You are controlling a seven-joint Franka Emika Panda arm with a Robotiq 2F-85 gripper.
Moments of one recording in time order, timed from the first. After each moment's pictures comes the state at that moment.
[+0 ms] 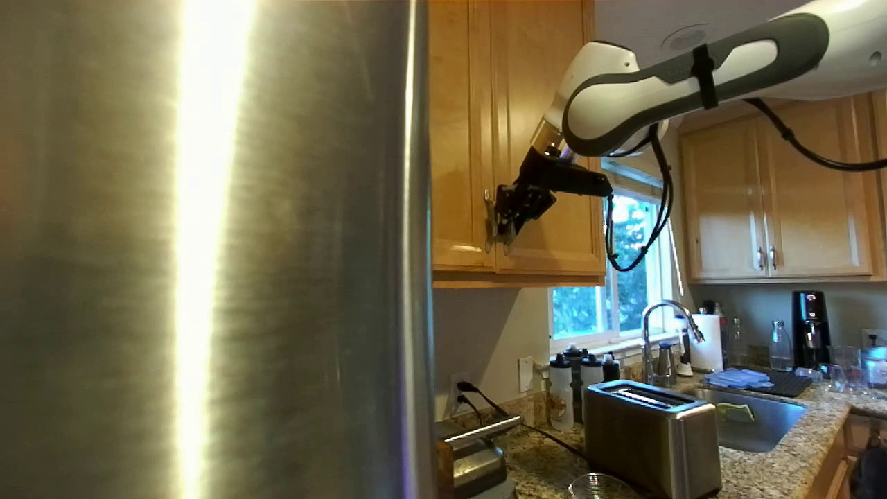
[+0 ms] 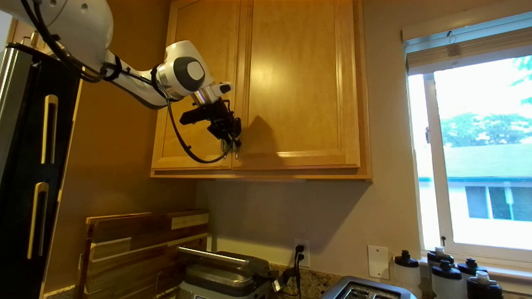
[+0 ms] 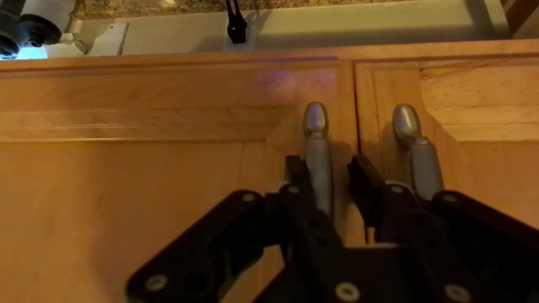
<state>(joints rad) -0.05 -0.30 0.09 -1.86 -0.18 2.40 0.23</state>
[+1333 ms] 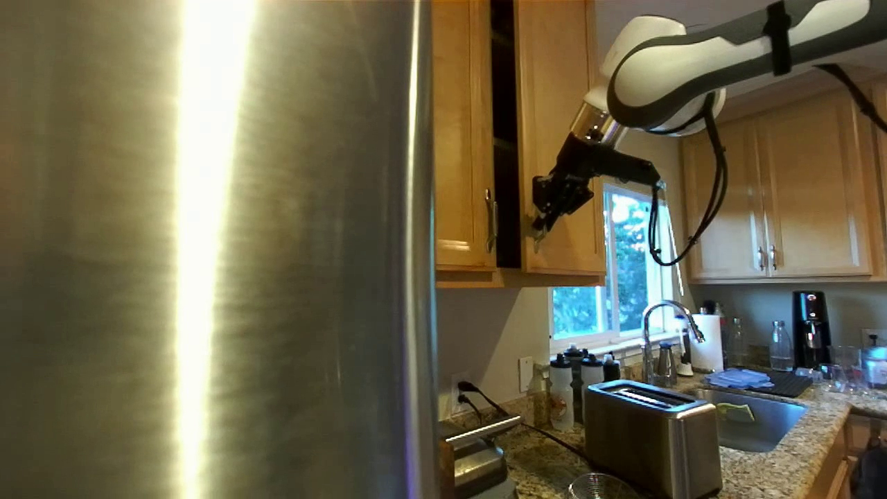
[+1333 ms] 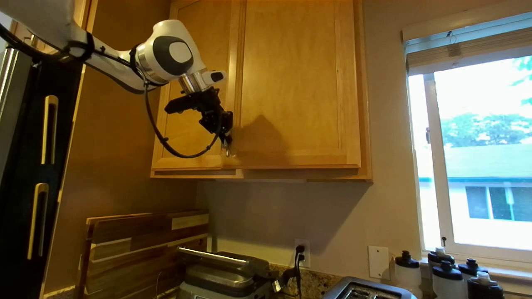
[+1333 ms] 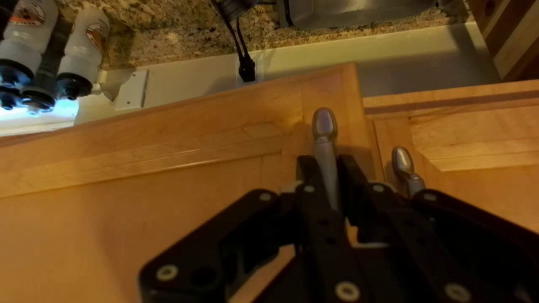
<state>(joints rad) -0.05 -0.49 0.06 -2.00 -0.10 2.29 0.23</state>
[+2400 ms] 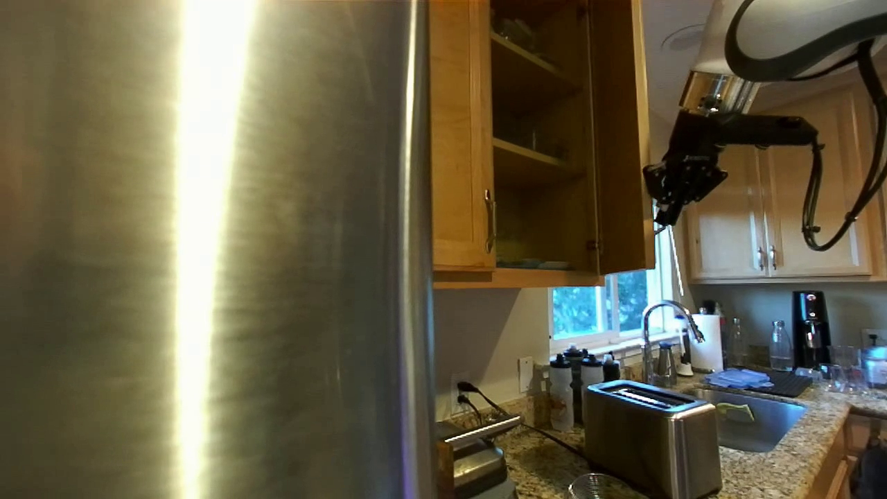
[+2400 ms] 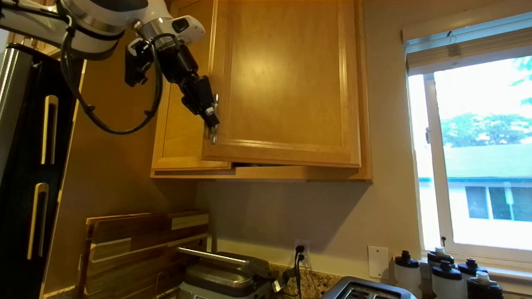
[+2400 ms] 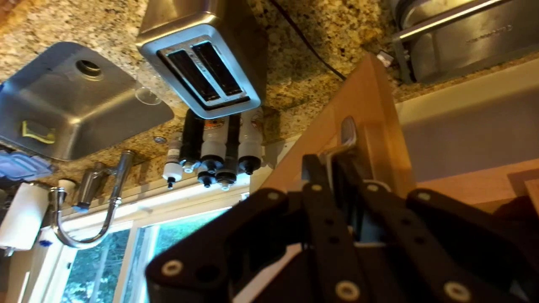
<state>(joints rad) -0.25 -0.88 0.08 -2.19 -0.19 1.93 0.37</state>
